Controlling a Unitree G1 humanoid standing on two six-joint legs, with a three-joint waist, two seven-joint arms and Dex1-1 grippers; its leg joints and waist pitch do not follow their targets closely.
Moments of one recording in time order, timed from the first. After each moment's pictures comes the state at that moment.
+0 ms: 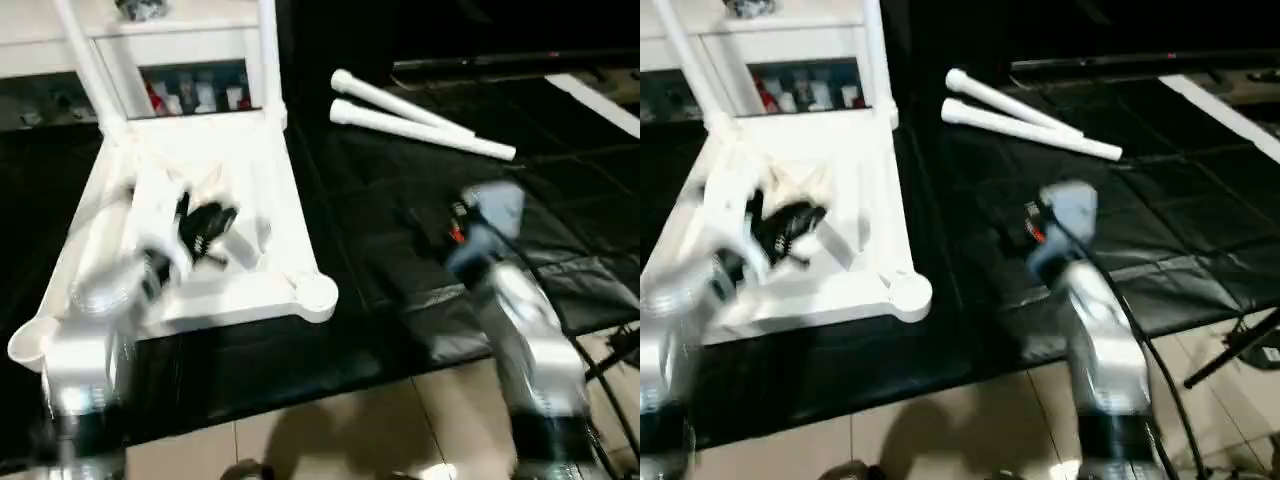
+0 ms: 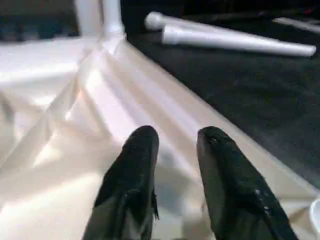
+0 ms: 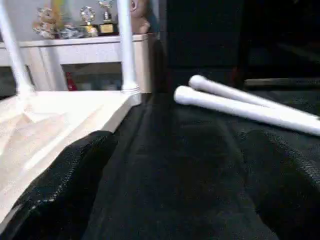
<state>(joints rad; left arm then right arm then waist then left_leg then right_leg) -0.19 0.22 0.20 -0.17 -0.16 0.54 -0.43 -0.21 -0.08 -0.12 -0.07 0.14 0.21 0.36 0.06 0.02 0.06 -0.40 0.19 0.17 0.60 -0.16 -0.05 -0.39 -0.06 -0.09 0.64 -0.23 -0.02</state>
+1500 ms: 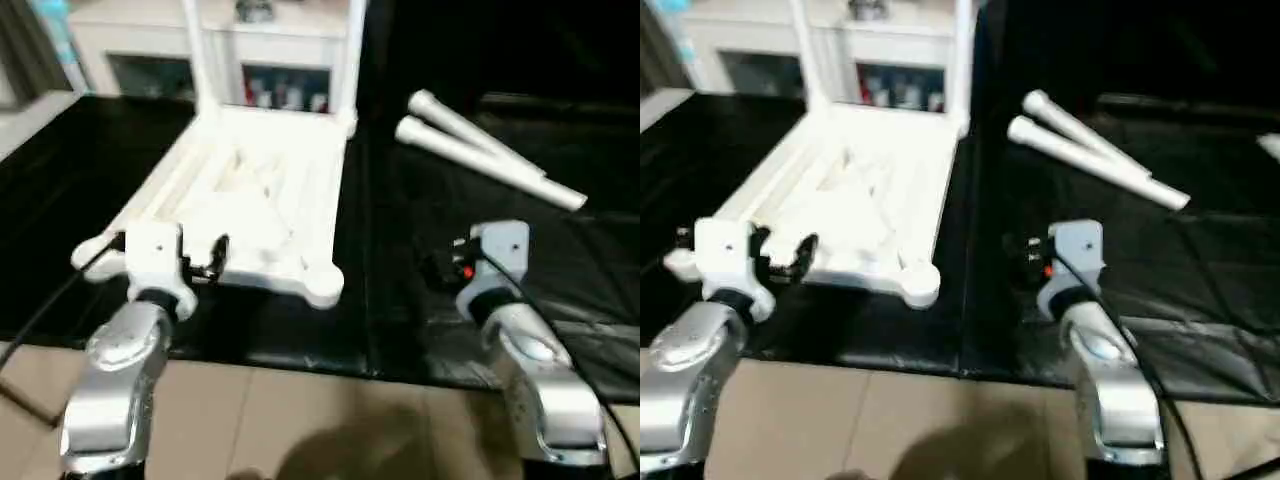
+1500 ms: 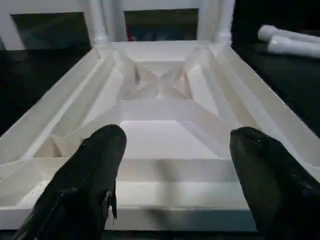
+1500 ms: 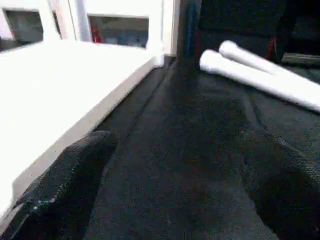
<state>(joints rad) -0.10 0.16 0.13 -0.28 -0.08 0.49 -0.21 -0.11 -0.10 -0.07 -0.23 0.07 0.47 0.17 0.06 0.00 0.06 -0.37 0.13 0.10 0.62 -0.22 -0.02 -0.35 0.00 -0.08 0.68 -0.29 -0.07</state>
